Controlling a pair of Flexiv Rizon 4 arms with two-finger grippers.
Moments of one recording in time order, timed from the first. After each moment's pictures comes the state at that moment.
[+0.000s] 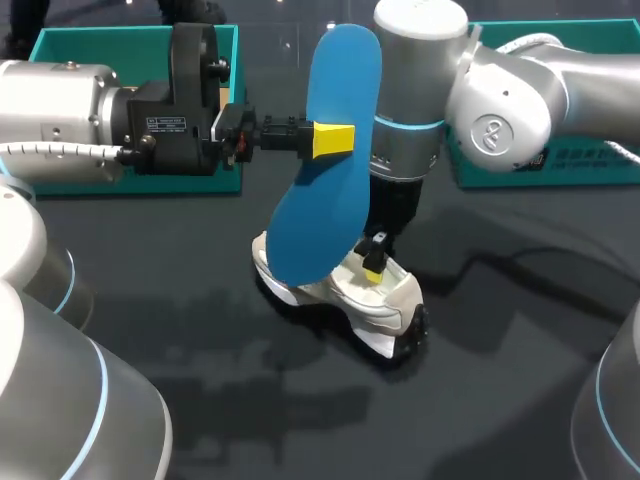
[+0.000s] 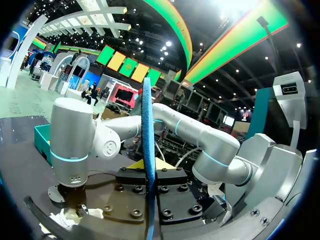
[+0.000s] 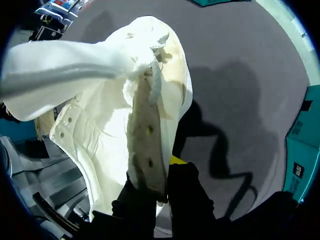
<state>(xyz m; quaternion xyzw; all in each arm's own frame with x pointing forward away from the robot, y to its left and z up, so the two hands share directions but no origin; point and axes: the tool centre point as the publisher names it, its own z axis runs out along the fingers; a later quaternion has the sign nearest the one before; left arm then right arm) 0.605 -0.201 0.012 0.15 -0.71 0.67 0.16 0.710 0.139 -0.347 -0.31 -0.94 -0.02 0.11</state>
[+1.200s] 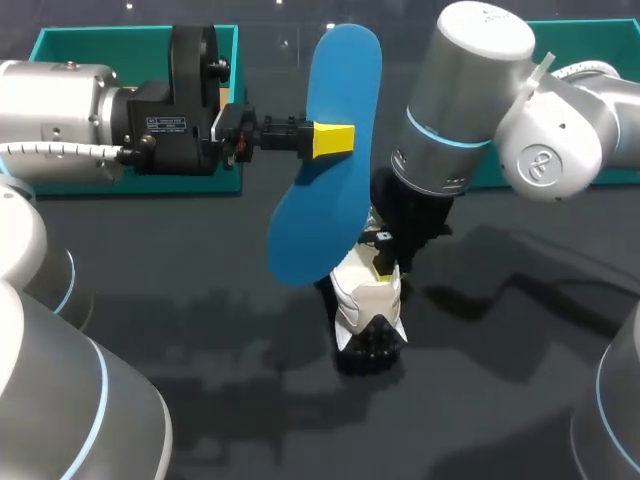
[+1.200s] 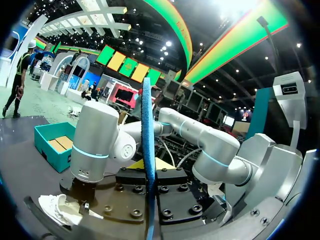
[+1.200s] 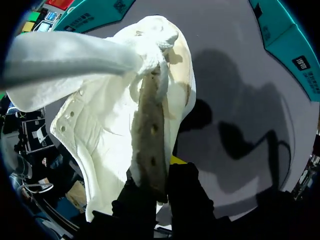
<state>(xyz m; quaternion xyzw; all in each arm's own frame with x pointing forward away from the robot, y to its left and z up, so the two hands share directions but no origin) 0.605 -0.201 0.012 0.15 -0.71 0.67 0.16 0.693 0.134 -0.339 -0.59 -0.80 -0.05 0.12</state>
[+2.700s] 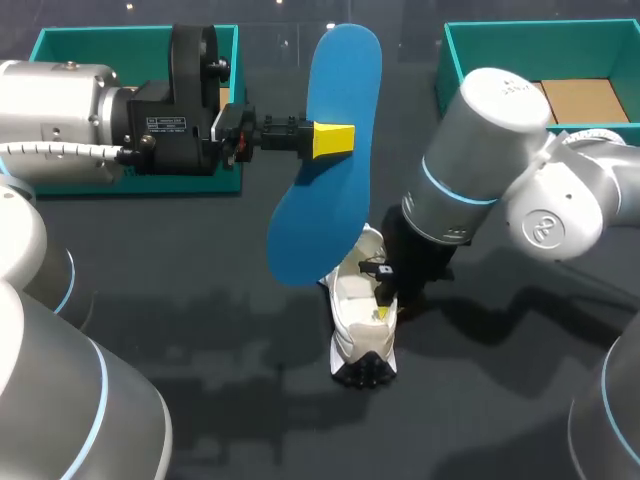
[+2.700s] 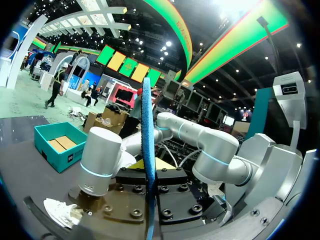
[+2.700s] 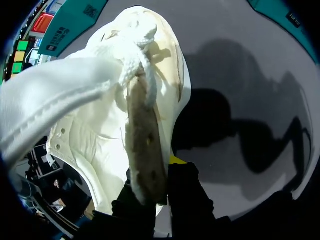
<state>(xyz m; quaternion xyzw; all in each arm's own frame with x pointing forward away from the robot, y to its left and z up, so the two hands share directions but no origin) 0.605 -0.201 0.012 0.15 -0.71 0.67 0.16 0.678 0.136 -0.397 -0.67 -0.73 -0.07 0.14</state>
